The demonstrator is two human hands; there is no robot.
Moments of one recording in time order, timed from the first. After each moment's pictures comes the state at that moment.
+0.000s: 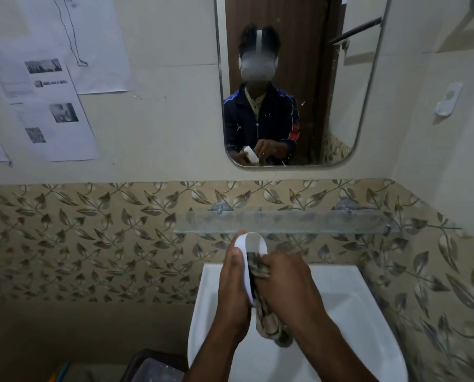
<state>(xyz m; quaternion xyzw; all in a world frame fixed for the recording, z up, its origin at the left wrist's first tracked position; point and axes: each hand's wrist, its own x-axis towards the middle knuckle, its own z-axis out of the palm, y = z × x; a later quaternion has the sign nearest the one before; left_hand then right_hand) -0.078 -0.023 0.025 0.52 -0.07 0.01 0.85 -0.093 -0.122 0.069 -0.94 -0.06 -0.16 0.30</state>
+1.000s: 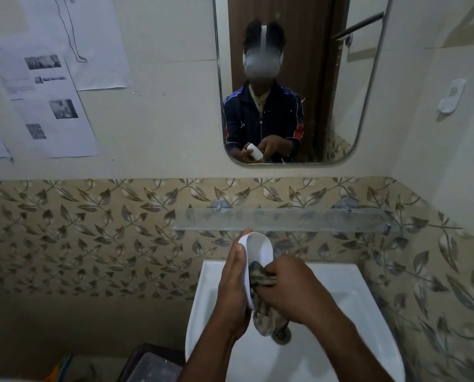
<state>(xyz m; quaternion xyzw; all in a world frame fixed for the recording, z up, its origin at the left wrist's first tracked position) -0.076 -0.028 0.019 0.48 -0.02 -0.04 0.88 -0.101 -0.145 0.075 -0.94 -0.09 -0.02 0.32</state>
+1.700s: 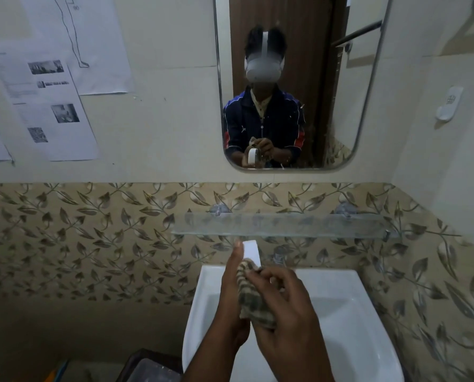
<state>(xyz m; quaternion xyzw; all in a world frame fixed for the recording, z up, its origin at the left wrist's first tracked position) -0.079 -0.033 0.025 0.46 0.06 -0.15 0.87 -0.145 -0.133 0.041 -0.86 -0.18 -0.31 0.37</state>
